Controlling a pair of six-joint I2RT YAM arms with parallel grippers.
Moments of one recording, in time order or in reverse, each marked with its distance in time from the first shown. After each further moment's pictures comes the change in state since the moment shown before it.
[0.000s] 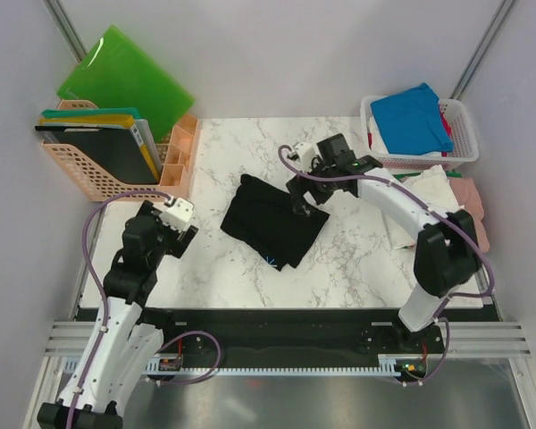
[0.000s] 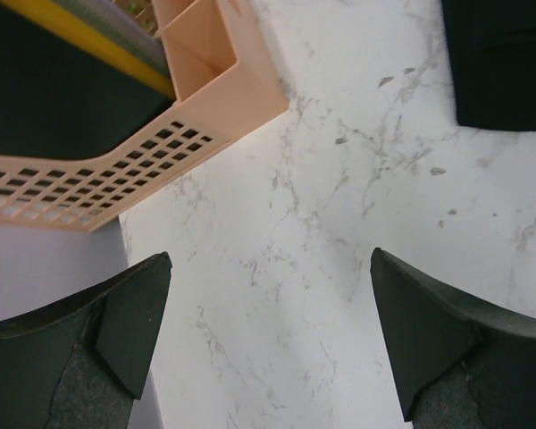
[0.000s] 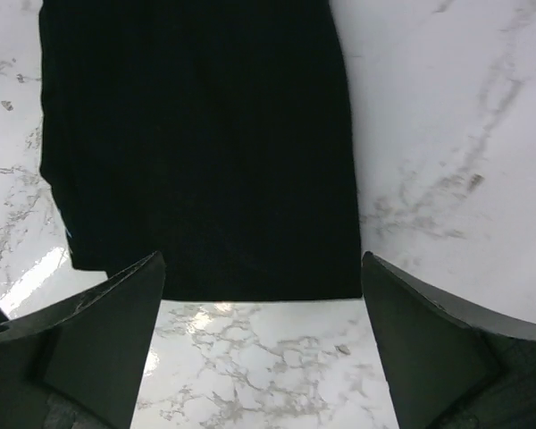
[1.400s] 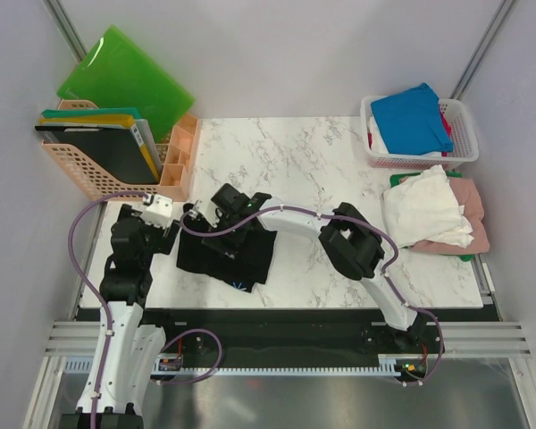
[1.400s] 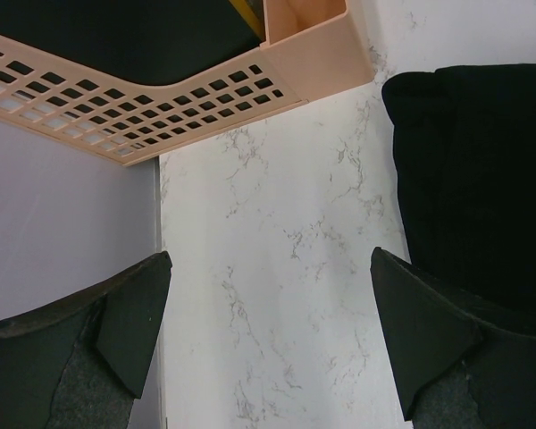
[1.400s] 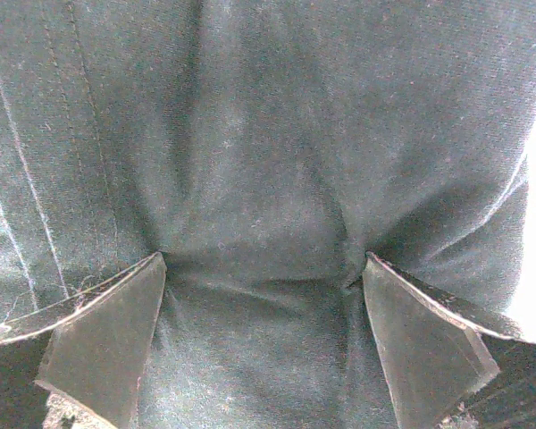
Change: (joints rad) left arm 0.219 -0.053 -0.065 0.058 -0.018 -0.046; right arm 0.525 0.634 0.453 0.085 0.117 0.019
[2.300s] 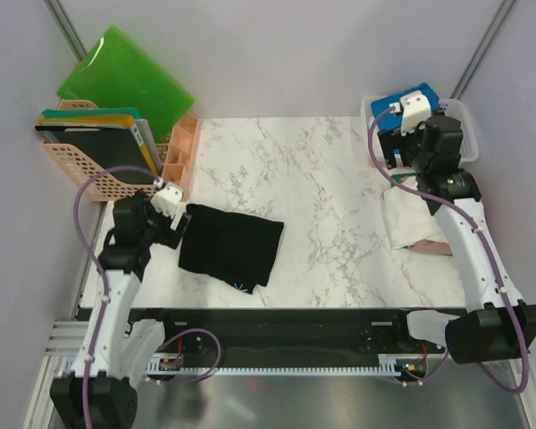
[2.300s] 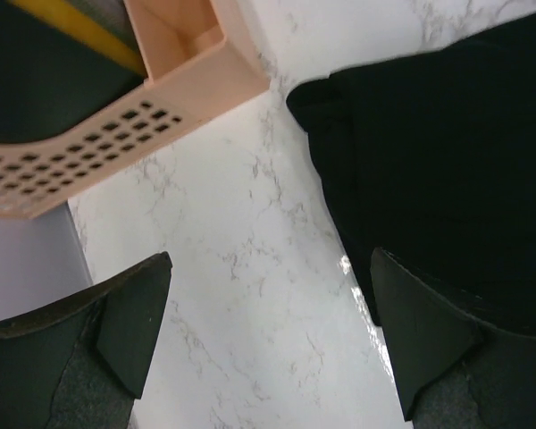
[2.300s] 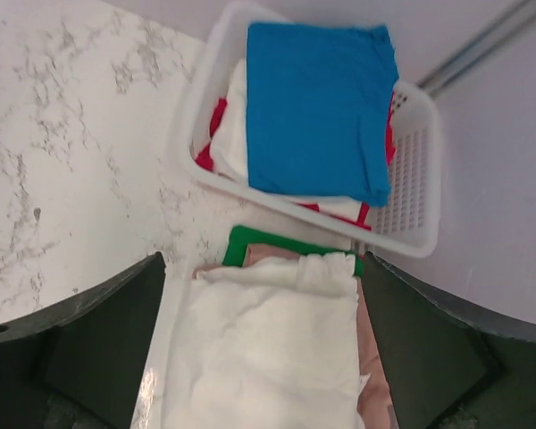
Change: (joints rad) left arm 0.004 0.166 0.099 -0.064 0.196 0.027; right arm -0.848 -1.062 -0.535 0.166 0.330 -0.157
